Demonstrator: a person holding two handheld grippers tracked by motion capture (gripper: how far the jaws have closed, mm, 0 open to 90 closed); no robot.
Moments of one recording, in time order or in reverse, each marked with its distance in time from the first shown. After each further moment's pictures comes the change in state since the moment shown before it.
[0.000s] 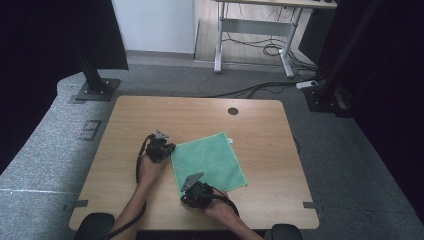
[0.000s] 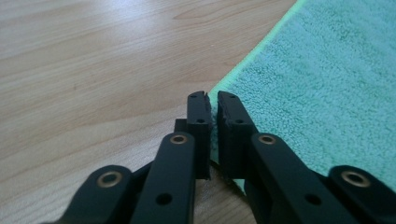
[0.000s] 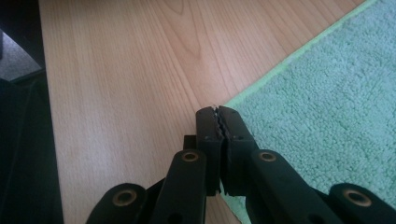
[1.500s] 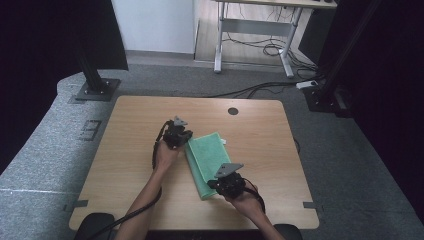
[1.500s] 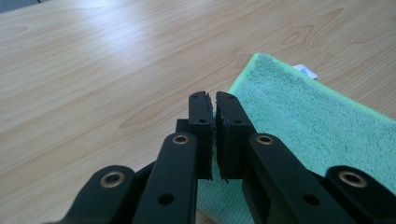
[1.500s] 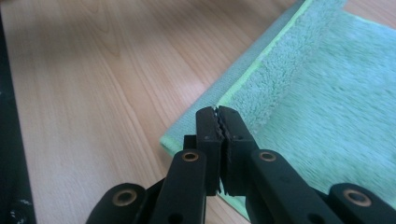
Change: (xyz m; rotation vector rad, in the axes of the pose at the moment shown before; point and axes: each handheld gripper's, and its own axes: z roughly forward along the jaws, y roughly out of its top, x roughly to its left) left arm -0.045 0.070 0.018 -0.052 -0.034 0.112; right arm -0.042 -0.046 -0.078 -0.154 -0.148 0.113
